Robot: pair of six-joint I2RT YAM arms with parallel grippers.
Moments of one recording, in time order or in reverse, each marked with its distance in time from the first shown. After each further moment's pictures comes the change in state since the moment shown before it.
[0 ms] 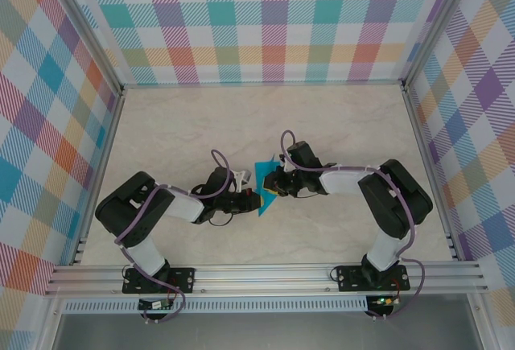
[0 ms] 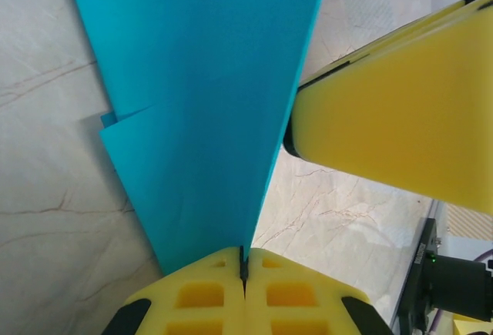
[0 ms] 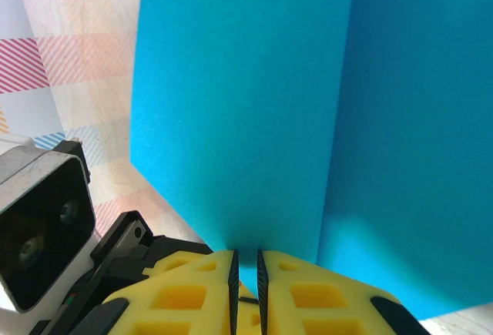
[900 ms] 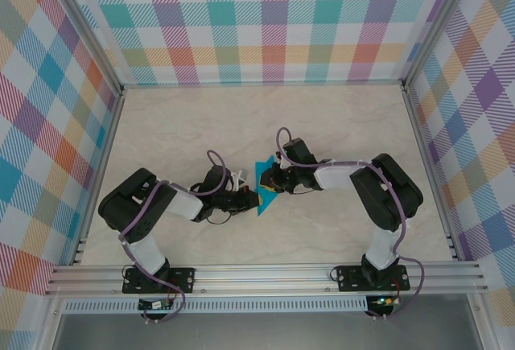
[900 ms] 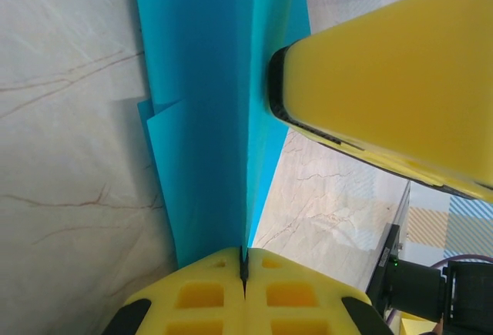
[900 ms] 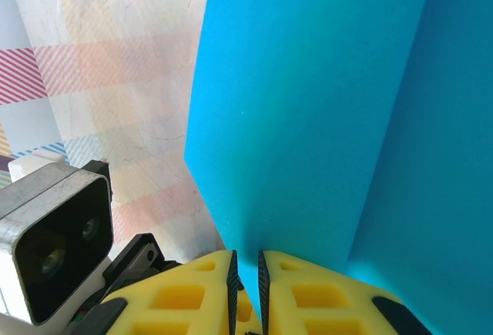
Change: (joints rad) left arm 0.047 0.034 0.000 0.030 0.084 -0.101; right arm 0.000 0.078 0.070 0.005 0.000 0.005
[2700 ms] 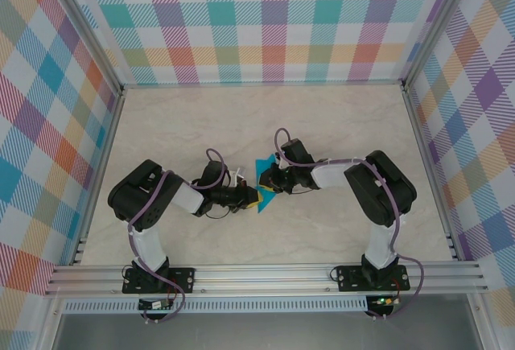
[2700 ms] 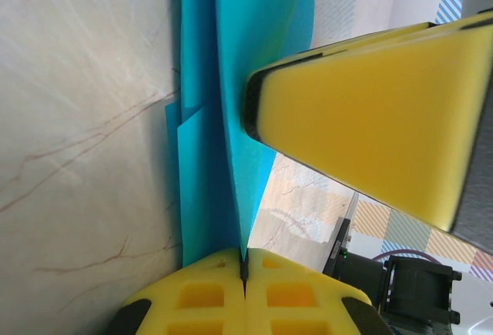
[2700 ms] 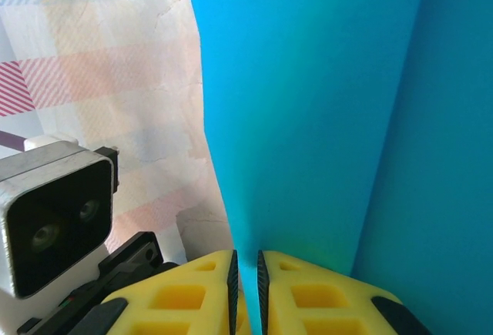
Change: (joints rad) left arm 0.072 0.108 0.043 0.074 0.162 -0.101; right arm 0.000 0.055 0.020 0.015 0.016 0.019
